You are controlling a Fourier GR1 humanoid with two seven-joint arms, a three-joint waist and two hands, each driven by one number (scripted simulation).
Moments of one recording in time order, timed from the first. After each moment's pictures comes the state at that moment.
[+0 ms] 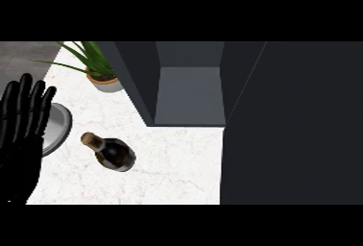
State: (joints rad) left arm -0.01 0.11 0.01 -2.10 0.00 -0.02 0.01; right arm 0.03 -0.12 -0.03 -2.10 0.01 -0.01 0.01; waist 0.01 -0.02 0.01
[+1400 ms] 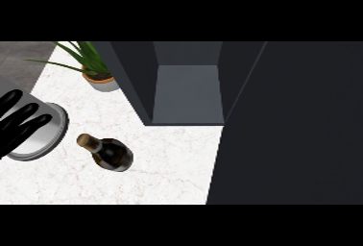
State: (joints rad) left arm -0.06 0.53 0.16 -2.10 1.09 -0.46 0.39; right arm 0.15 -0.02 0.41 -2.49 0.03 -0.10 0.43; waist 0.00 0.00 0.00
